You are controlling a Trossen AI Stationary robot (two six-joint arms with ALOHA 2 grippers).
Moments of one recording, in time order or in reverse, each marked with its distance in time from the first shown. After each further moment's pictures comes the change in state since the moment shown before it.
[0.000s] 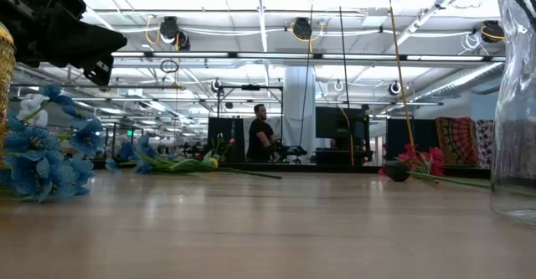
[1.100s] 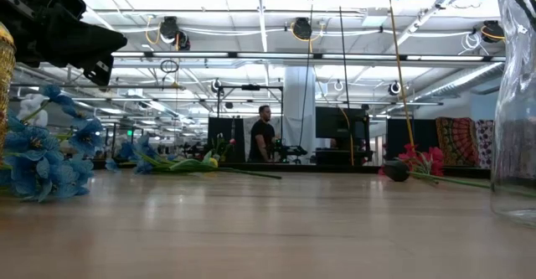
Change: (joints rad) left arm 0.000 0.000 0.000 0.000 0.000 0.000; right arm -0.187 0.091 0.000 0.478 -0.247 -0.499
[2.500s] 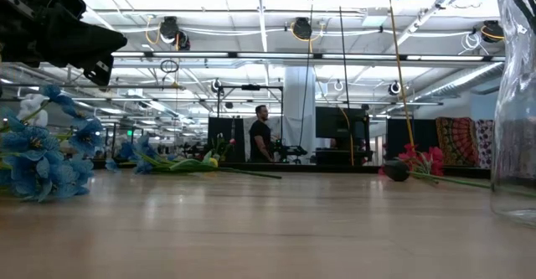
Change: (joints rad) left arm 0.000 0.000 0.000 0.000 0.000 0.000; right arm -0.053 -0.001 0.000 -0.199 0.000 0.198
